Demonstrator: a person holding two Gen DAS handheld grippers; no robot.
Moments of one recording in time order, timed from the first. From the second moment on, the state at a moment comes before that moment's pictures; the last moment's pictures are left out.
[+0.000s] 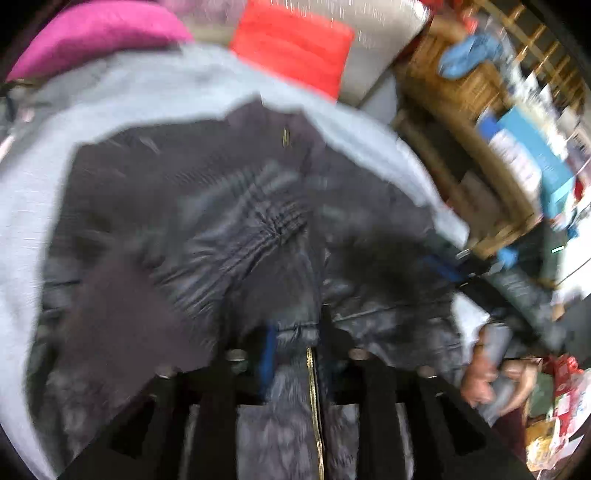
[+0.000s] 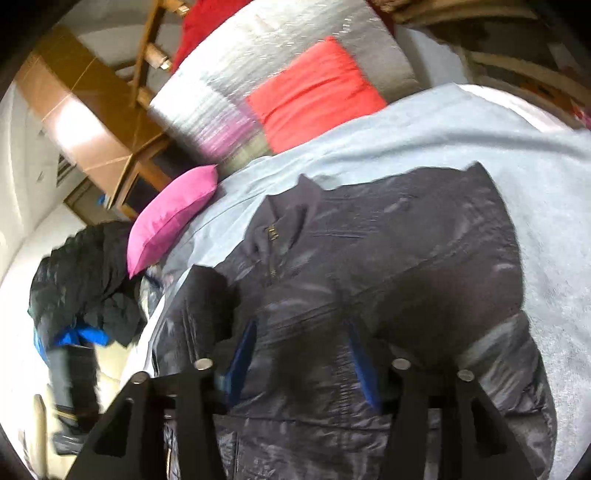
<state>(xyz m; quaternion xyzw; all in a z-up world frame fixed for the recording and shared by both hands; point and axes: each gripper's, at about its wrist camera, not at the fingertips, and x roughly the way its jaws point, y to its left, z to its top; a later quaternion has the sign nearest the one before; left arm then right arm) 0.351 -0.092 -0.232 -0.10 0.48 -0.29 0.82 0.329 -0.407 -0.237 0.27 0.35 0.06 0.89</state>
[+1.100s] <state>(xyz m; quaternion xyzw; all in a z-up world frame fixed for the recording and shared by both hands) 0.409 -0.002 -0.275 -0.07 0.48 -0.14 0.86 0.398 -0.233 -0.244 0.11 0.48 -0.04 0.87</state>
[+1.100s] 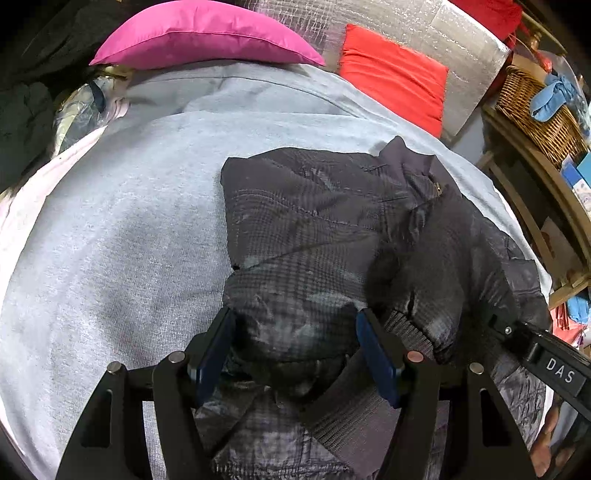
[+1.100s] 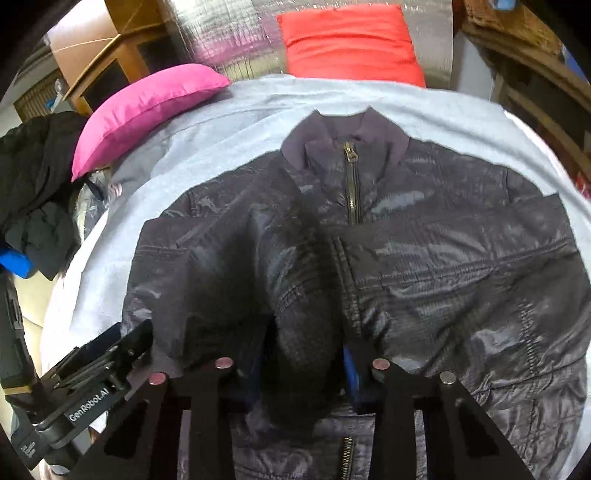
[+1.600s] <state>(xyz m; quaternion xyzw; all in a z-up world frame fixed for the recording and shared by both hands) 0.407 0.014 -0.275 -0.05 0.47 -0.11 0.88 0.383 -0.280 -0.264 0.19 0.48 -0.07 0.85</state>
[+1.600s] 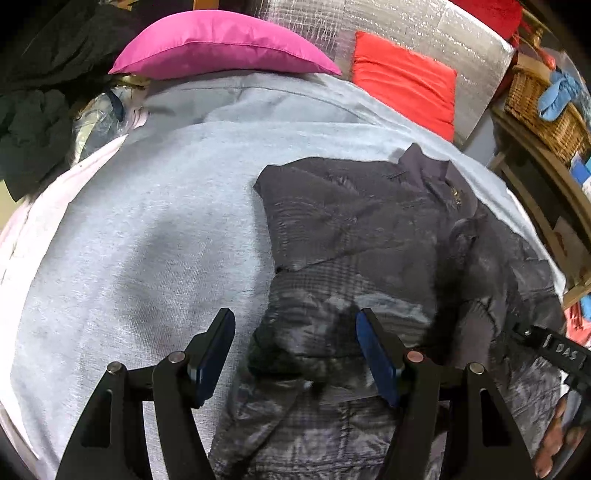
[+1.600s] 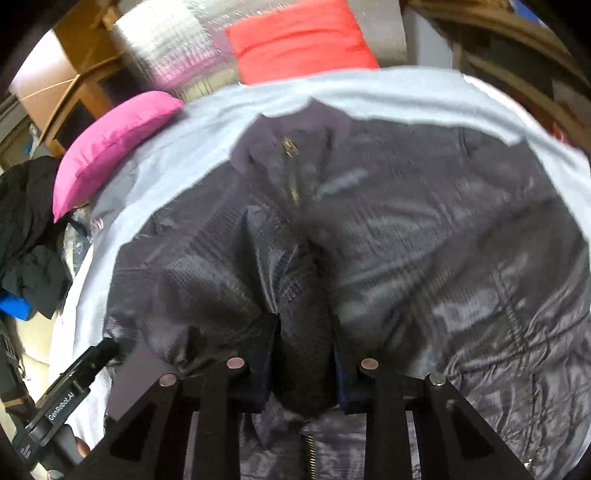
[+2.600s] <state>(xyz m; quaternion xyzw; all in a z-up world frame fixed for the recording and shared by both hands) 0.377 0.076 -0.247 -0.05 0.40 0.00 0.92 0.290 -0.285 -0.255 0.38 0.42 0.19 0.80</state>
